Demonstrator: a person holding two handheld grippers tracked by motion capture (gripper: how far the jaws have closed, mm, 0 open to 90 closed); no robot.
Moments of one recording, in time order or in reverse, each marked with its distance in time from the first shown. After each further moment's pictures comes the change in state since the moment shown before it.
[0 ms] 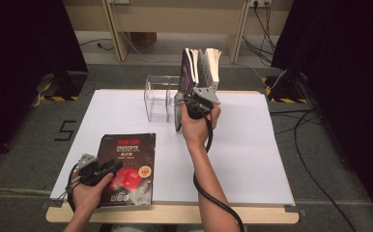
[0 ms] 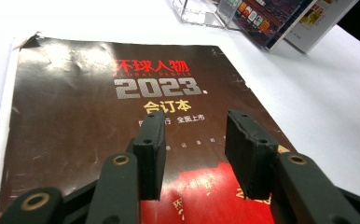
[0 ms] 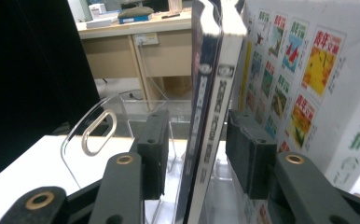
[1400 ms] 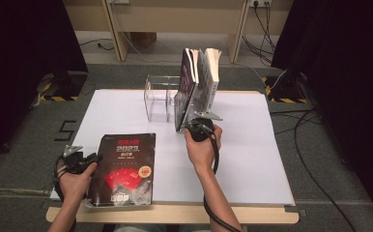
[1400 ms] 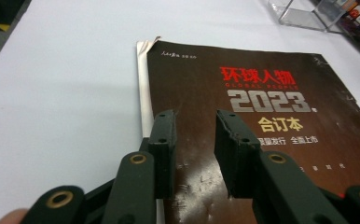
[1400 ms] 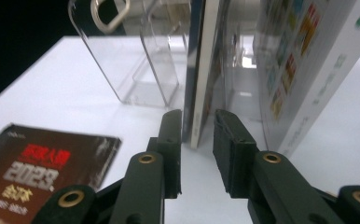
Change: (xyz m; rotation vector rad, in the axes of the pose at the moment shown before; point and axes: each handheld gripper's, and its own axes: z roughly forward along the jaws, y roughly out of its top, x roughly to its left) left arm 0.051 0.025 0.001 0.080 0.222 -0.065; right arm -0.014 -0.059 -0.022 0.339 0.111 0.016
